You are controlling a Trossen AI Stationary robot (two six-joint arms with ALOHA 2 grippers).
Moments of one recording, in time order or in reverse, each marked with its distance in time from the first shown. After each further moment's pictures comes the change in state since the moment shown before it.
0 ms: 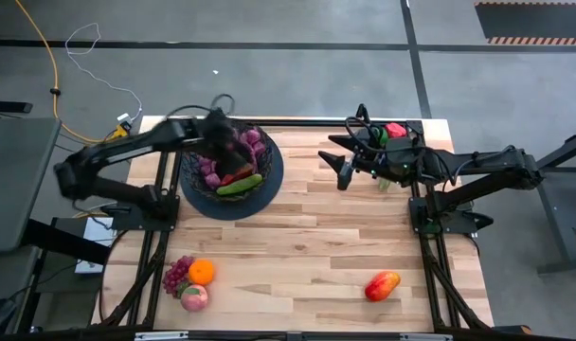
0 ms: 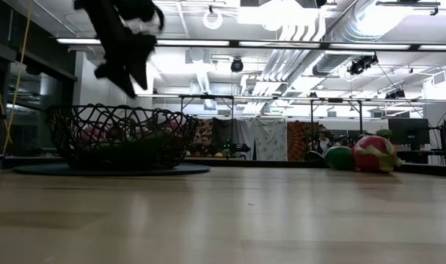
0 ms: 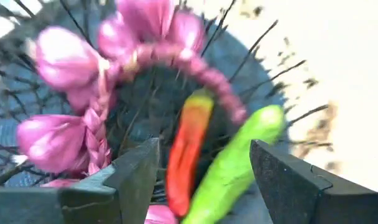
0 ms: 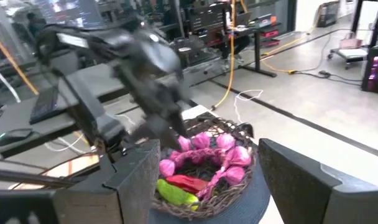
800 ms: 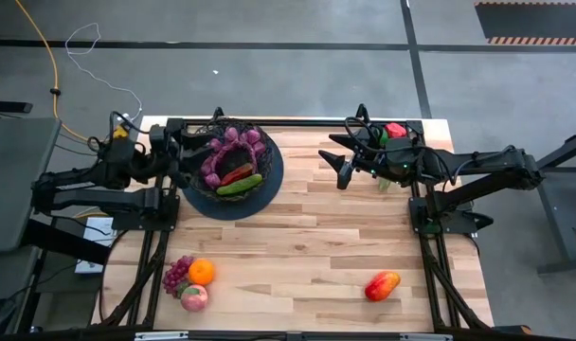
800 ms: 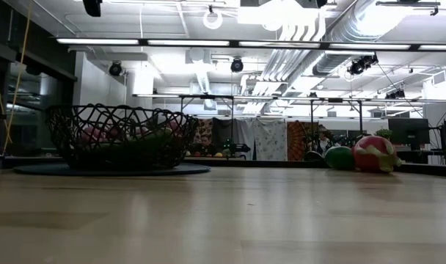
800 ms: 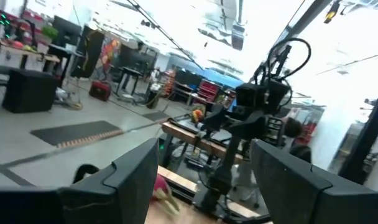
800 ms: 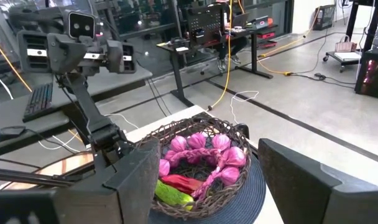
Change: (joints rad) left arm -0.383 -0.697 -0.390 0.945 -0.166 0.029; right arm -0.002 0.000 0.000 -0.003 0.012 -0.019
